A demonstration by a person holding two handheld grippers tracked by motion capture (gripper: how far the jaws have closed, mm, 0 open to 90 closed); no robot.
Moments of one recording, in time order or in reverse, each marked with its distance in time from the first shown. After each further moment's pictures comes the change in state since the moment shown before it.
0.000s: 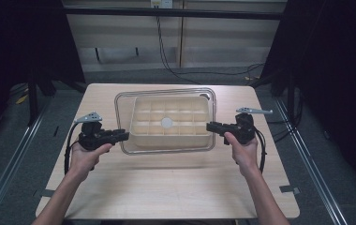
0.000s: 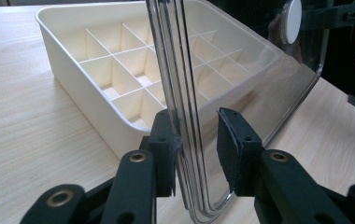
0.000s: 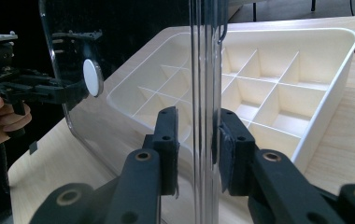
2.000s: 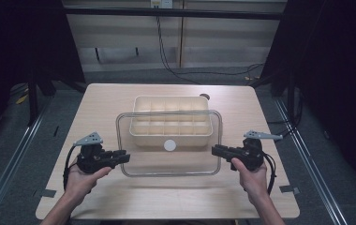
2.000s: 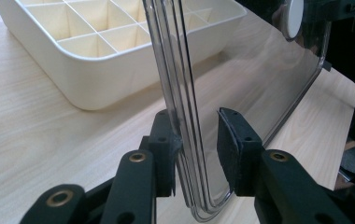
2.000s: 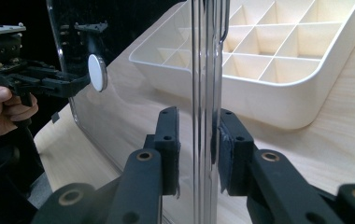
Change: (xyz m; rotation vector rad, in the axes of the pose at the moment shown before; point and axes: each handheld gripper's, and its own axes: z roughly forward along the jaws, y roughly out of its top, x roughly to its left) left arm -0.042 -0.040 -0.018 0.072 -0.030 0.012; right arm 0.029 -0.054 -0.040 0.035 0.013 0.025
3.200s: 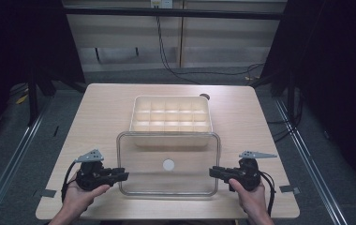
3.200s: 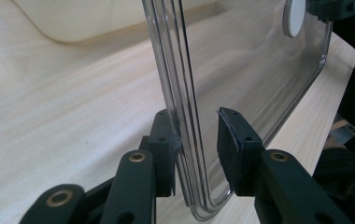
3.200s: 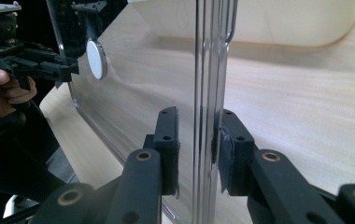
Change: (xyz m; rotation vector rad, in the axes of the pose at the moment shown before) left arm -0.011 -0.042 0.001 0.099 -0.019 -0.036; right arm 0.007 -0.052 0.001 0.109 0.011 0.065
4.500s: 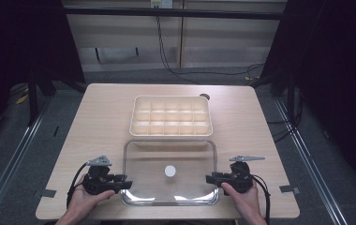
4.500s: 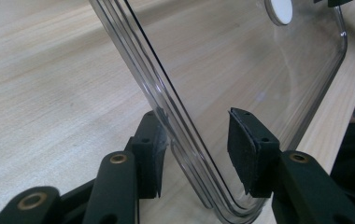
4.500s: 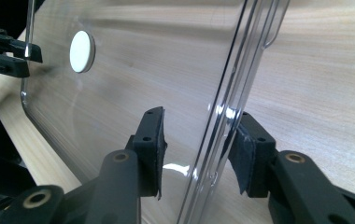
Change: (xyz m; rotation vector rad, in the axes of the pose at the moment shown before) left arm 0.006 -0.014 0.023 0.109 0.007 -0.023; right arm -0.012 -0.017 0.027 0.124 -0.115 0.038
